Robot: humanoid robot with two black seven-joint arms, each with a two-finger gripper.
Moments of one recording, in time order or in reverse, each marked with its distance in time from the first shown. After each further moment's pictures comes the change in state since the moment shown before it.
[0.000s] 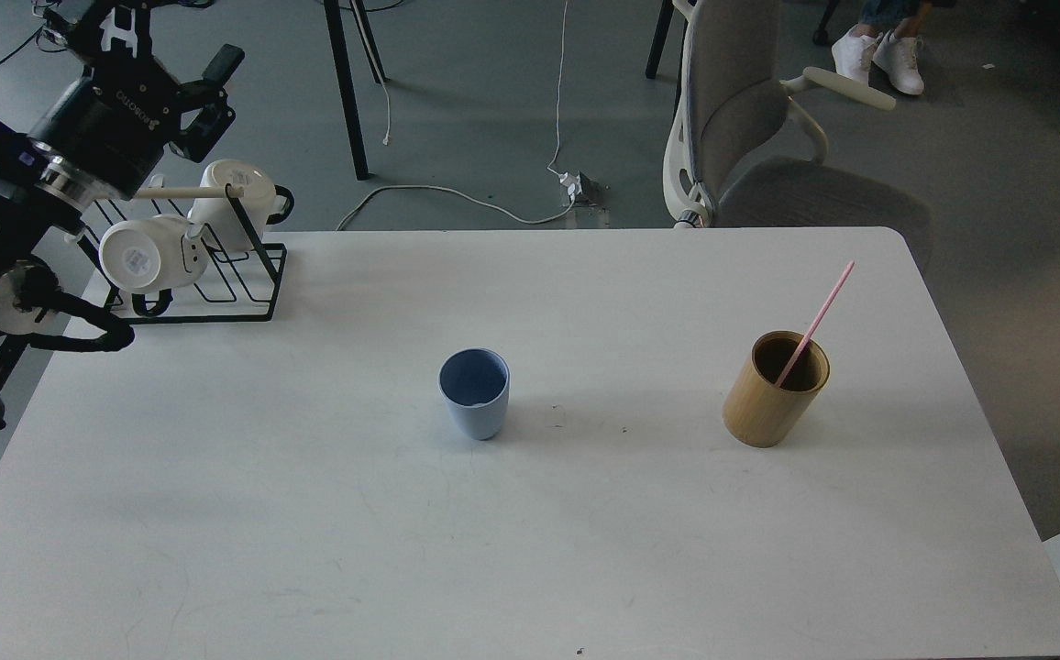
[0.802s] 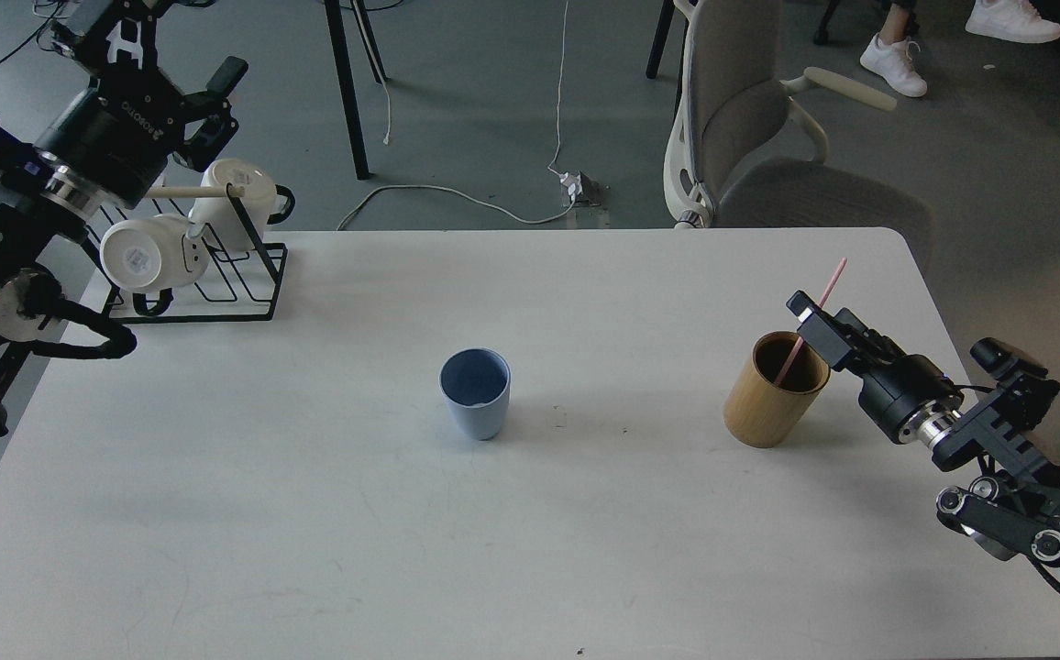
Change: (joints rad) left arm 0.010 0.002 0.000 0.003 0.000 0.000 0.000; right arm 0.027 0.316 -0.261 -0.083 -0.046 -0.004 0.000
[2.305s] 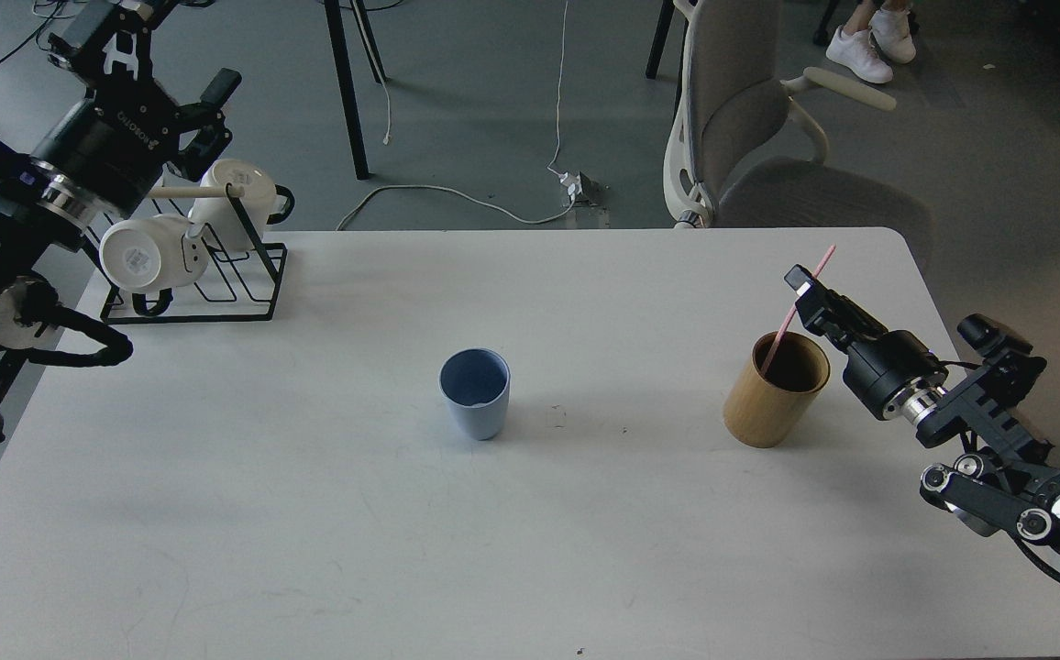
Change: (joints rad) left arm 0.011 0.000 0.000 0.020 -0.001 0.000 0.000; right arm 0.038 0.010 0.018 0.013 0.003 0.000 0.000
